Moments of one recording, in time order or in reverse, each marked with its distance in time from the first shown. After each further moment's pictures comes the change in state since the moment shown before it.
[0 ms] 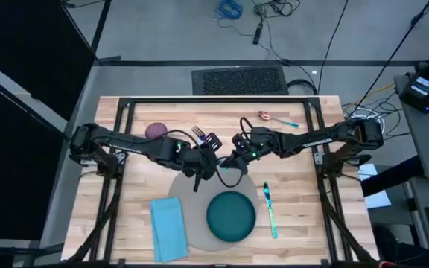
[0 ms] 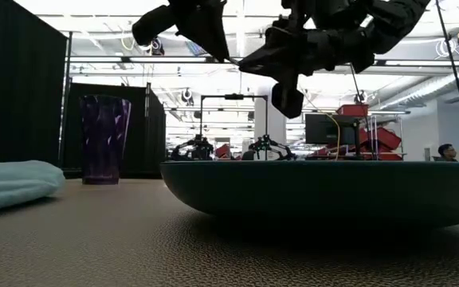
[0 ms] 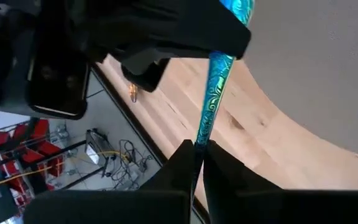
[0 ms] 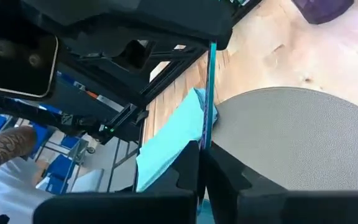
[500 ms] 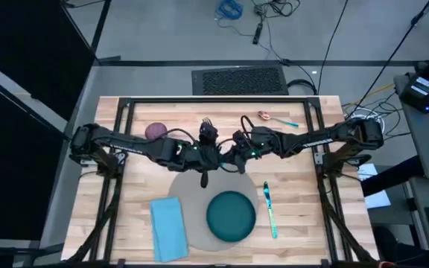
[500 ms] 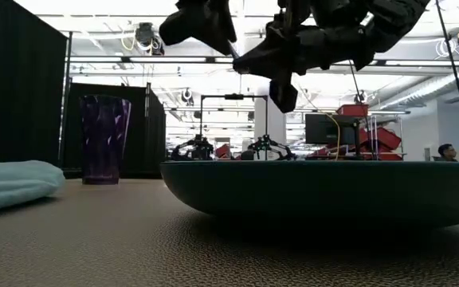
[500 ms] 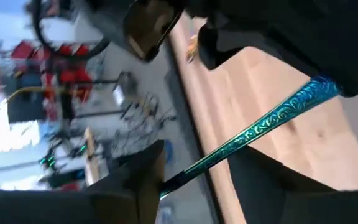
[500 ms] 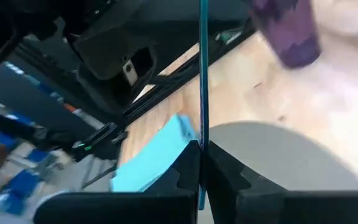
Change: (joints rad) left arm -0.011 0.001 0.000 0.103 -0.321 -0.262; right arm 0.010 -0.002 0.003 0.029 0.146 -0.127
